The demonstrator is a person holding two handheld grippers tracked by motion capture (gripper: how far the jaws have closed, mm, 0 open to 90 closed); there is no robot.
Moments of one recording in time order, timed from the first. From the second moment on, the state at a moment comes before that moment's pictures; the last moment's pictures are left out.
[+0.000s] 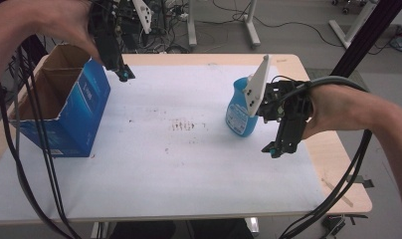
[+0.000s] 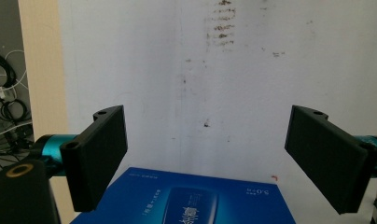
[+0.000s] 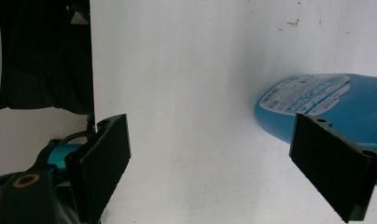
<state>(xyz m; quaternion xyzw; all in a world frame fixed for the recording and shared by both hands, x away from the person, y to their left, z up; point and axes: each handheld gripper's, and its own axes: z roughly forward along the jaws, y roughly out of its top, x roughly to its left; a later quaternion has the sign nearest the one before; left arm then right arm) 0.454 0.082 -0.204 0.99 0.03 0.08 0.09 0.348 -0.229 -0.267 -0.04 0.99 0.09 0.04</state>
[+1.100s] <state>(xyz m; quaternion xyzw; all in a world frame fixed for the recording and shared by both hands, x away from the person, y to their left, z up) 0.457 0.084 -0.208 0.99 0.03 0.08 0.10 0.345 -0.248 -0.270 0.01 0.99 0.13 0.08</state>
